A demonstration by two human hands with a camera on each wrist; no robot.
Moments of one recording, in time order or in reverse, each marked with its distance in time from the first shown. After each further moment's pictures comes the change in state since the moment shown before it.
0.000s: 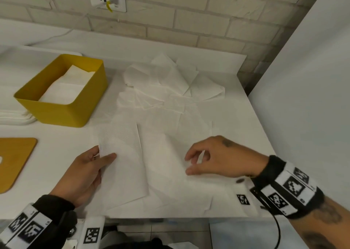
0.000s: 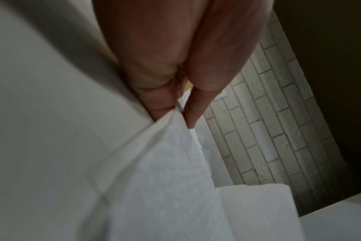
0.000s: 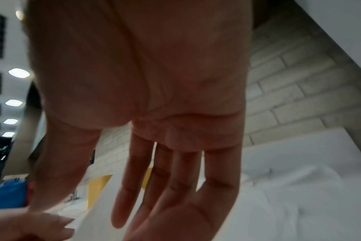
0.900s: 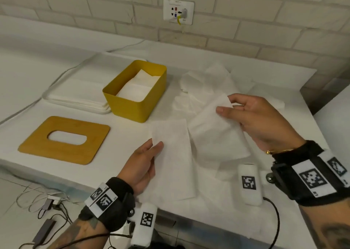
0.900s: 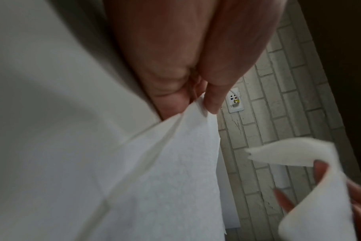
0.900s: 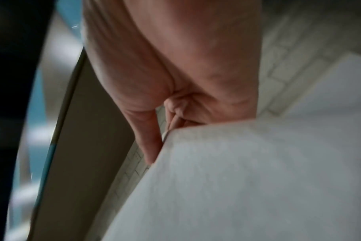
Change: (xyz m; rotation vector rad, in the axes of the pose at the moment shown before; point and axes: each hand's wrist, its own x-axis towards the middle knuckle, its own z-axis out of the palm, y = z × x) left_hand -0.011 0.004 -0.003 -0.262 0.014 0.009; right_hand 0.059 -0.074 -0.024 0.747 0.368 -0.208
